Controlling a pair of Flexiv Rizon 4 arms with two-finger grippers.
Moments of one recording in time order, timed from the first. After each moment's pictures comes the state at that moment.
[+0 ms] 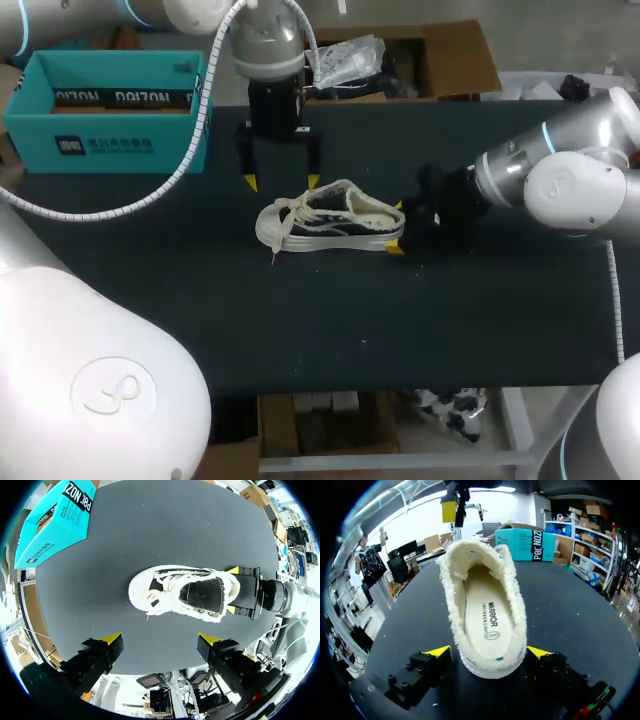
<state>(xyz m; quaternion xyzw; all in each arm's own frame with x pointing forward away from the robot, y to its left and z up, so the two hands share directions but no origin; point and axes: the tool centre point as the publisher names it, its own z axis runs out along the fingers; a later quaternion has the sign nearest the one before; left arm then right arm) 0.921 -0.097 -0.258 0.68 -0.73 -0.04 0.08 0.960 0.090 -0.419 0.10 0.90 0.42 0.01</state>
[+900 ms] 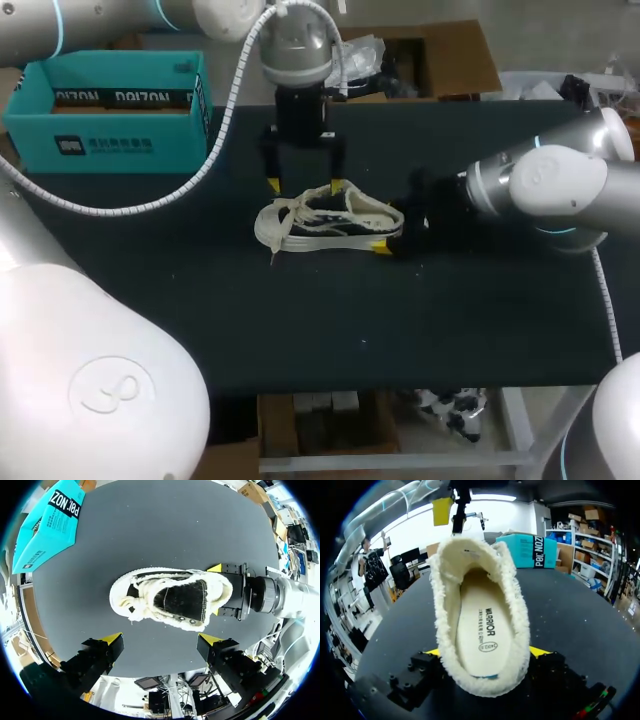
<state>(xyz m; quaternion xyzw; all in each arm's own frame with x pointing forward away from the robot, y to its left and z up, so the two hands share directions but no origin) 0.924 -0.137 -0.269 0.68 -0.73 -0.04 0.07 0.969 0.111 -0.431 0.09 0.88 0.46 0.01</state>
